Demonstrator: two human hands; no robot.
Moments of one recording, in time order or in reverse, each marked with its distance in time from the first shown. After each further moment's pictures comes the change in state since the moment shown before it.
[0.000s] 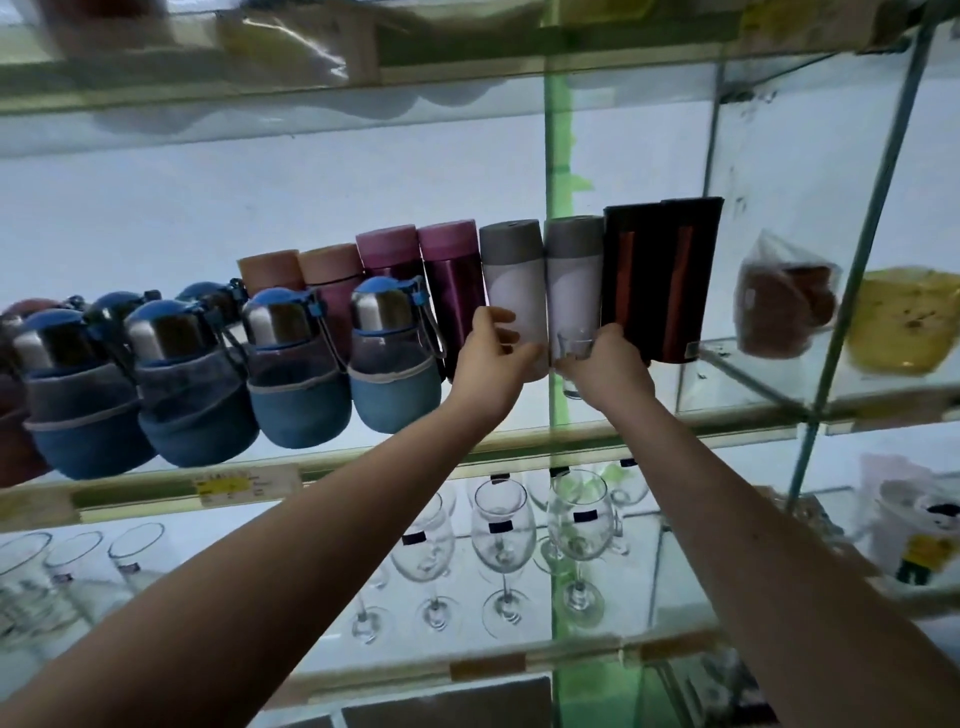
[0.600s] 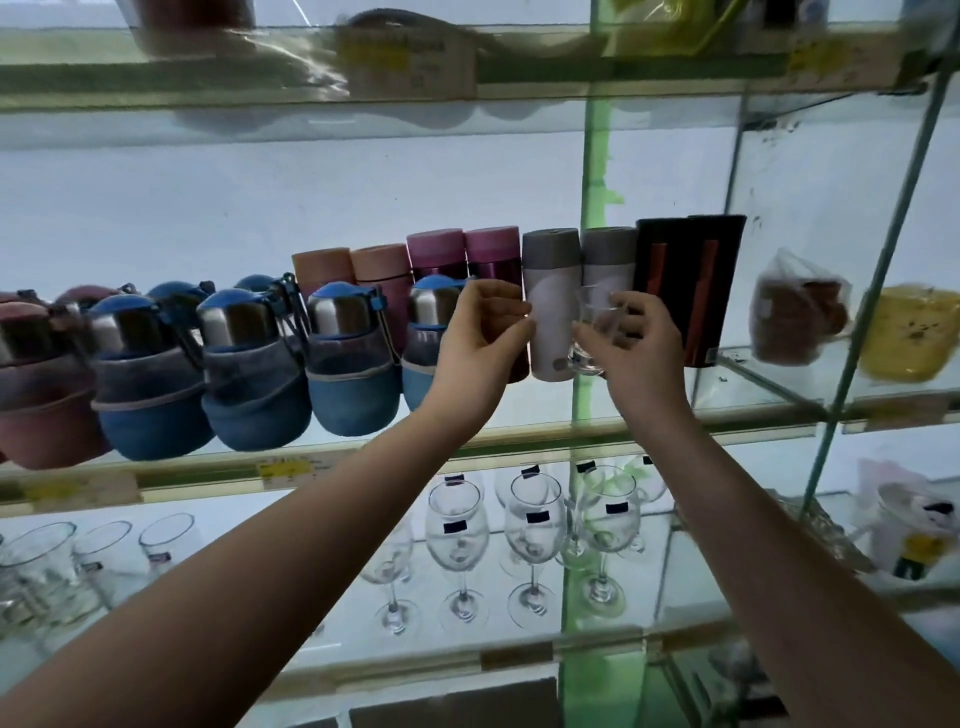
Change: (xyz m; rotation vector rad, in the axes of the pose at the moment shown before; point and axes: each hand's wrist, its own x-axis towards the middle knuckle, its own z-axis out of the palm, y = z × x) left_hand -0.042 0.024 -0.072 -0.305 -0.020 0.195; right_hand -0.070 -0.050 -0.005 0.620 0.183 -0.238
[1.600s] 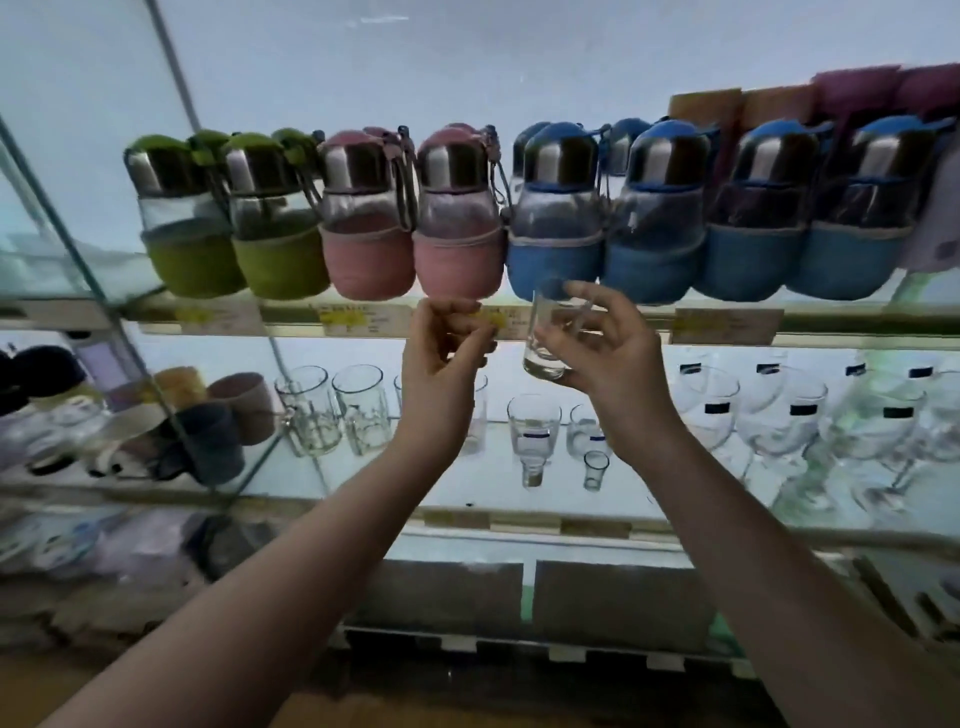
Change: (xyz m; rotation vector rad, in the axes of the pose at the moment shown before) left_hand -0.147 -0.023 -0.365 0.020 0.352 -0.069; right_hand -0.240 -0.047 0.305 0.297 -0.398 0.206
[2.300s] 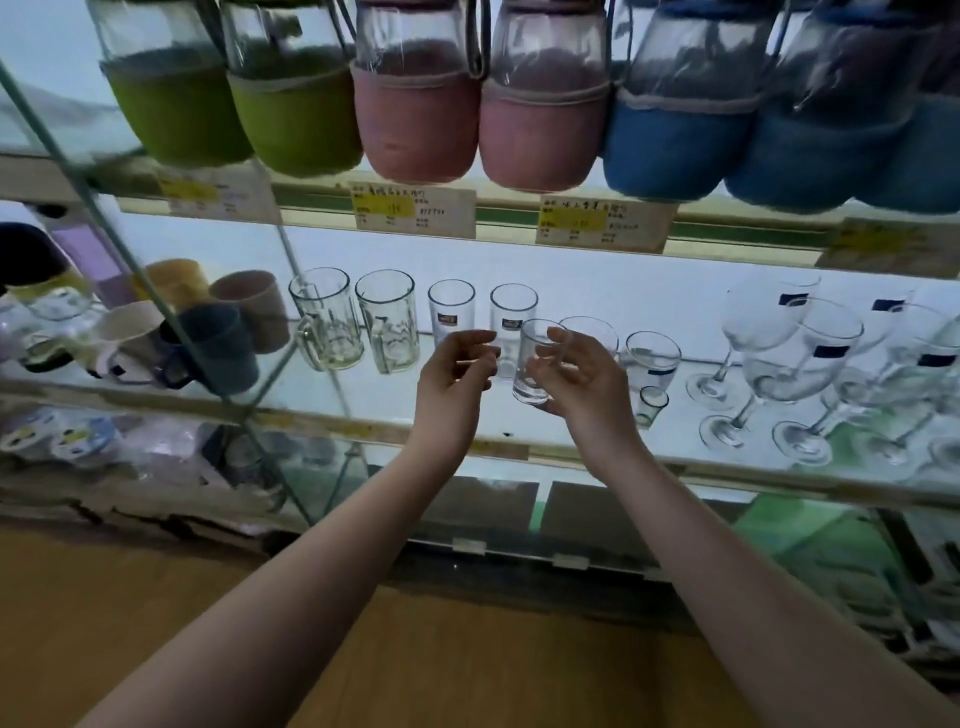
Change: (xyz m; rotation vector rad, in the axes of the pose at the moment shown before) left_hand -0.025 -0.107 -0.070 0.117 0.028 -0.393; right_hand -0.024 0.132 0.049 -0.125 -0.031 0.307
